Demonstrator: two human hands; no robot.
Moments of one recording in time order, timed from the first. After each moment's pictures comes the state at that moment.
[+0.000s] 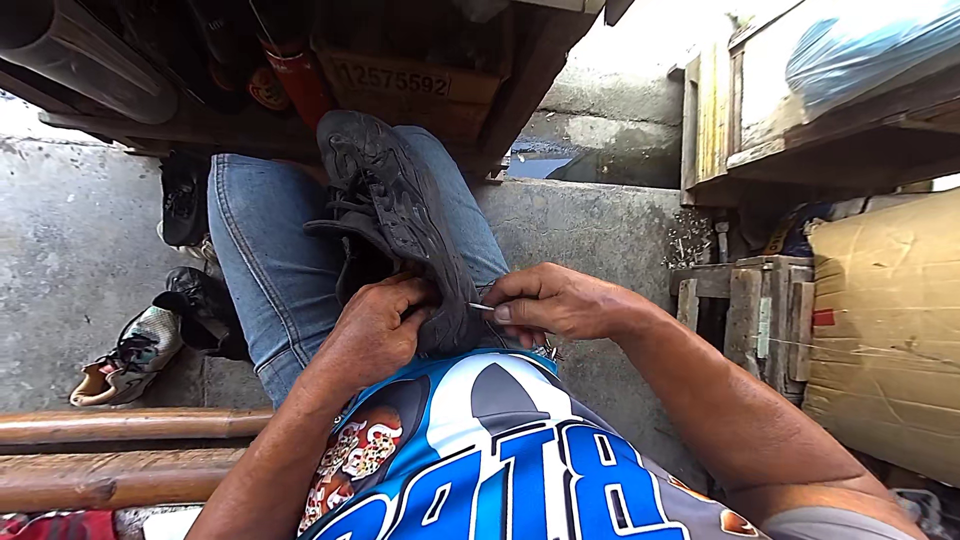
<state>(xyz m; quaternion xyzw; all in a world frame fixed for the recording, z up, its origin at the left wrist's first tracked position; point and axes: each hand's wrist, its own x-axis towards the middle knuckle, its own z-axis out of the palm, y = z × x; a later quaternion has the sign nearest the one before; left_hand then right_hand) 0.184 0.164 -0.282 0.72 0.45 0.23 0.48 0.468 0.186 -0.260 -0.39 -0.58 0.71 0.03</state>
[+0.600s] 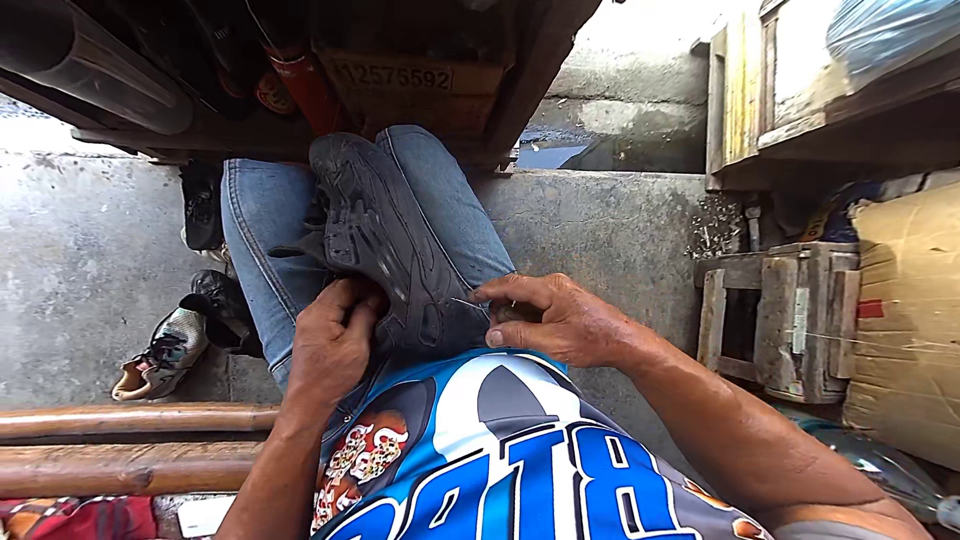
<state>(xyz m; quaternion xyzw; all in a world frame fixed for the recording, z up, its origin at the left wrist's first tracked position) 0.156 0.139 -0.294 0.60 0.60 0.32 0.40 0.457 0.161 -0.267 -0.40 -0.67 0.60 0.16</state>
